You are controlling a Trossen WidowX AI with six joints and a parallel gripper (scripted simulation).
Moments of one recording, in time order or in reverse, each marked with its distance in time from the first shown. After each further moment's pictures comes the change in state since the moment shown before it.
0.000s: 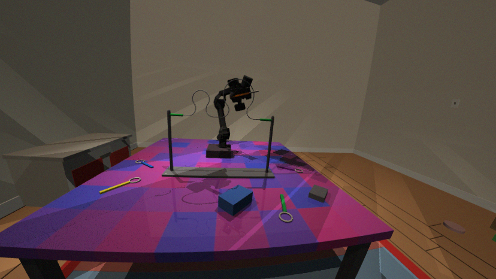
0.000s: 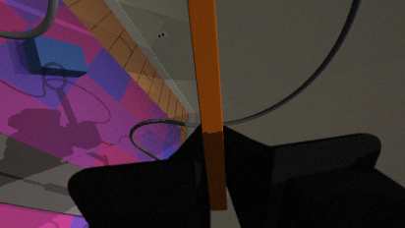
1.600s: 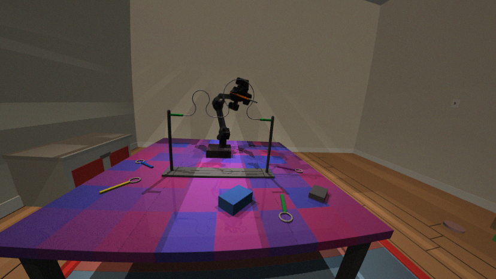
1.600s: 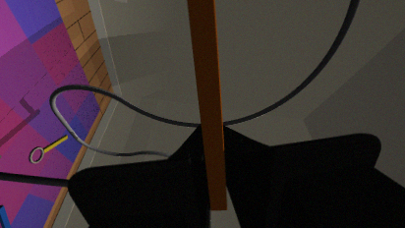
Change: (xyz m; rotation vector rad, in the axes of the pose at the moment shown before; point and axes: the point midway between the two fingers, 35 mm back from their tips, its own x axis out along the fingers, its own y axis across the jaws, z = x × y) arm -0.004 -0.016 0.005 -0.516 0.060 -0.285
